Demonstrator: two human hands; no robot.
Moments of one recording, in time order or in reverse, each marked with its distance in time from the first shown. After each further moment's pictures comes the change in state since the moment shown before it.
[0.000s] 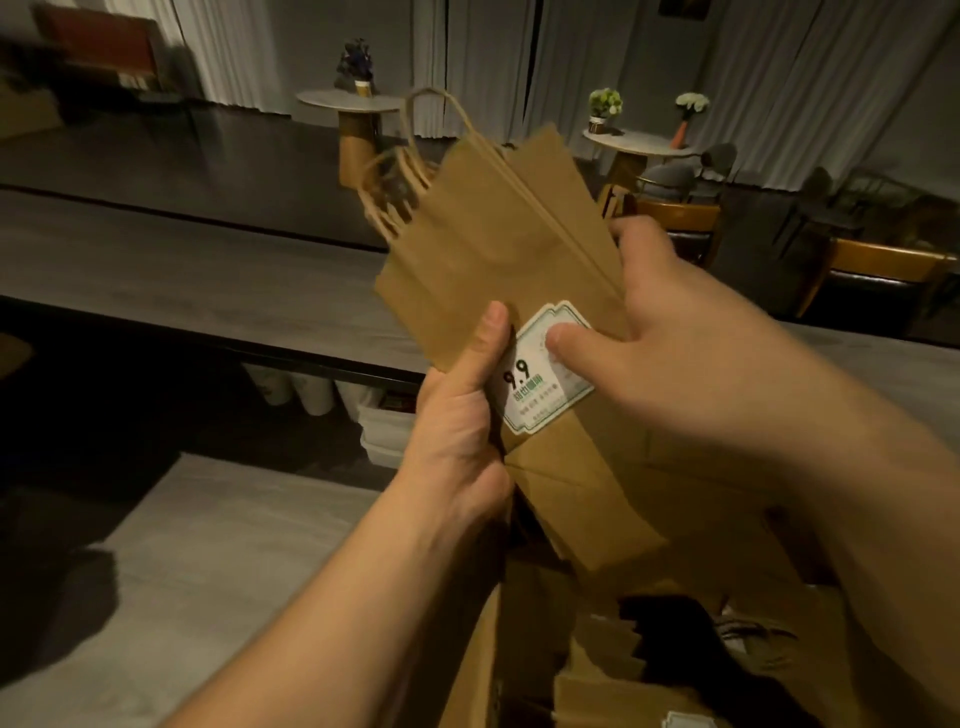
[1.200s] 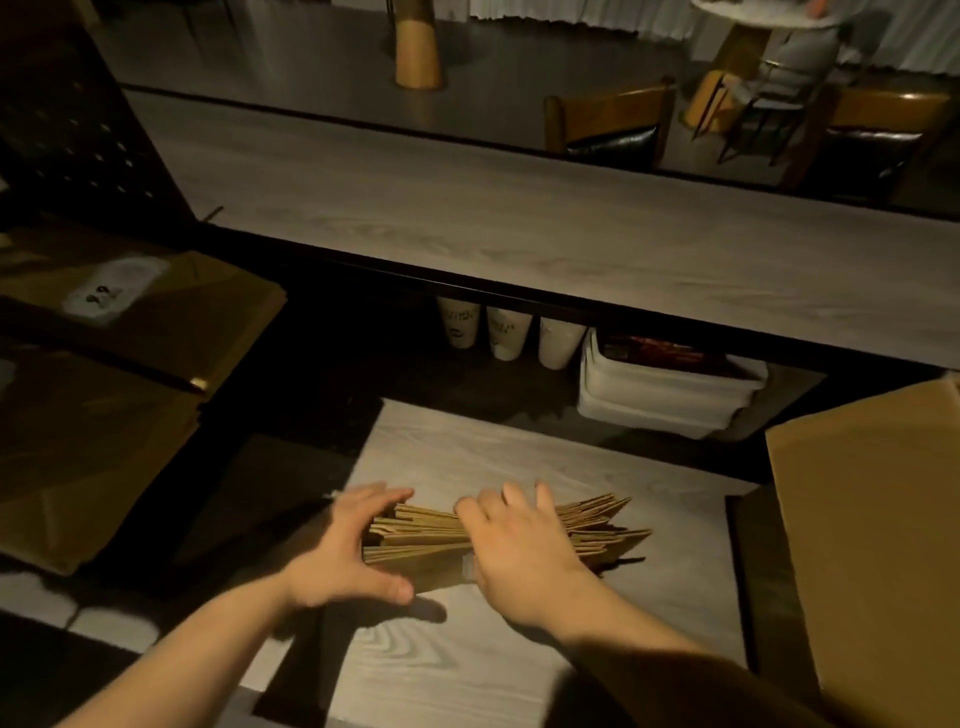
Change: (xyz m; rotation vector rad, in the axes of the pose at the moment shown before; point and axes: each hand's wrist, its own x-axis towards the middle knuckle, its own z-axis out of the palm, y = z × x) left_hand -0.058 0.249 -0.482 1.601 -0.145 -0.221; right_hand 0.046 -0.141 0.454 -0.384 -0.588 -0.198
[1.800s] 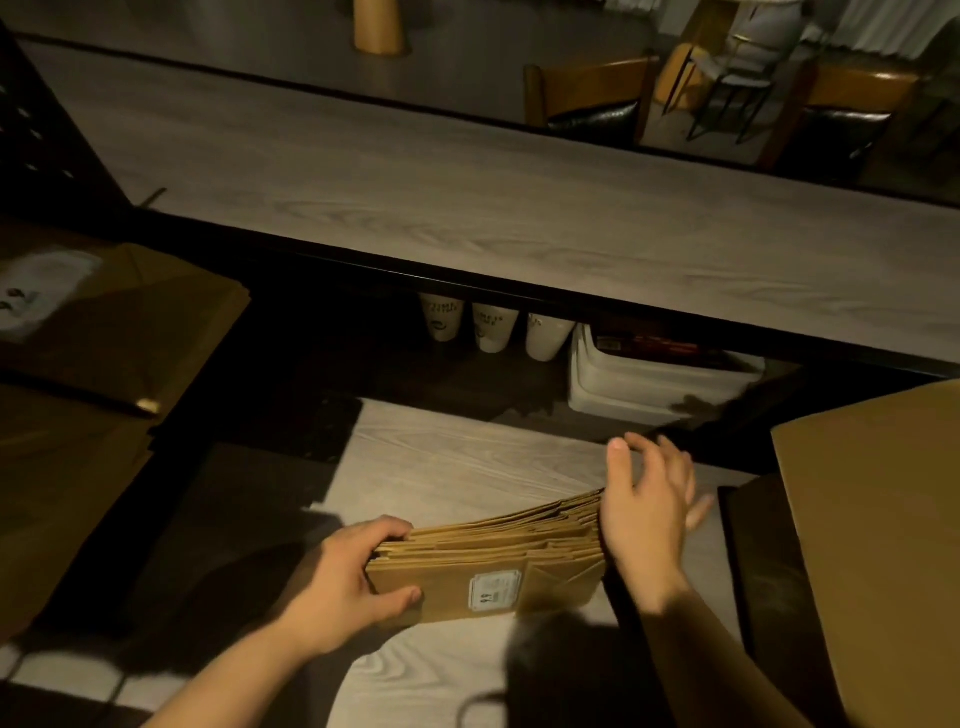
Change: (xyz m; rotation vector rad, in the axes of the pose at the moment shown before) left_hand 0.015 -0.028 0.025 0.030 0.172 0.228; right_hand -0.009 0.086 0.020 0.697 0.636 0.961
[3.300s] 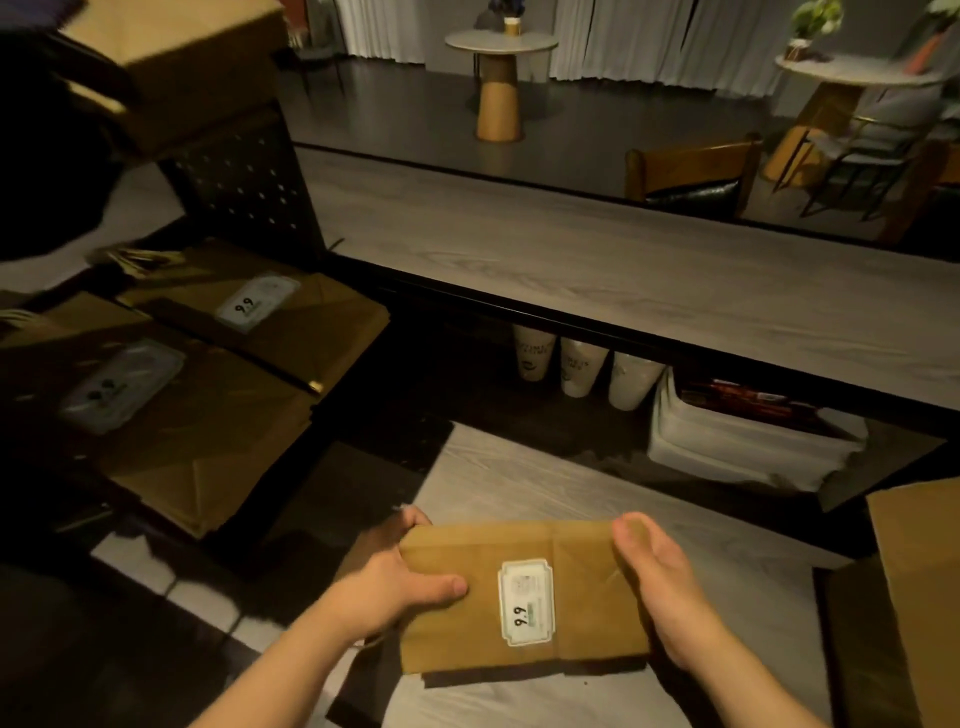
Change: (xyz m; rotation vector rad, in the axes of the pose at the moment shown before) left_hand -0.037 0.056 -0.036 -0.352 0.016 -0.579; right_hand -0.036 -0.012 -0.003 0.508 -0.673 0.064
